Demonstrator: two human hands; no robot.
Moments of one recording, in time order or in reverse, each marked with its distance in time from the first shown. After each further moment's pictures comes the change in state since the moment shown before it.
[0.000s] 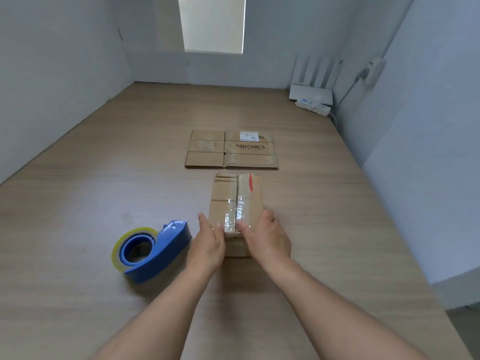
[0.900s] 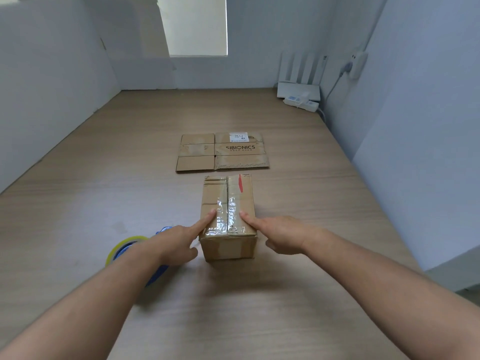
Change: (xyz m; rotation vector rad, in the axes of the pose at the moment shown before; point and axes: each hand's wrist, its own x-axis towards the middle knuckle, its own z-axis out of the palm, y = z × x) left_hand 0.035 -0.006 -0.072 0.782 -0.426 0.437; right_hand 0.042 0.047 -0.052 -0.500 -0.419 -0.780
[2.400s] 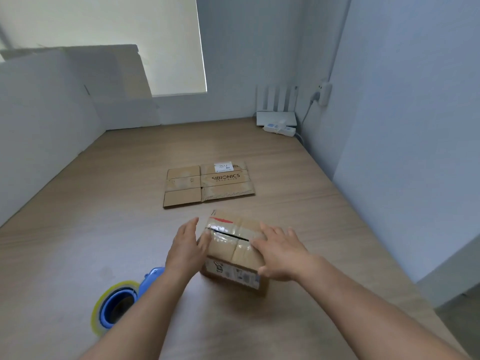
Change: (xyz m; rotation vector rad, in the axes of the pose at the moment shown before) left_hand 0.037 0.052 -0.016 -0.496 0.575 -0.182; right_hand -0.023 -0.015 -0.027 -0.010 0.022 0.405
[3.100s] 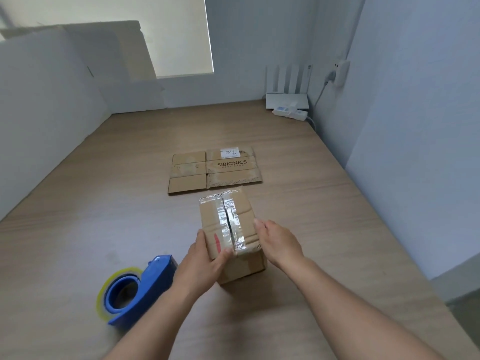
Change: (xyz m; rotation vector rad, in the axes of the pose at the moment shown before) left_hand -0.032 -0.008 0.023 0.001 -0.171 -0.081; right_hand 0.033 -0.008 0.032 0.712 0.159 0.316
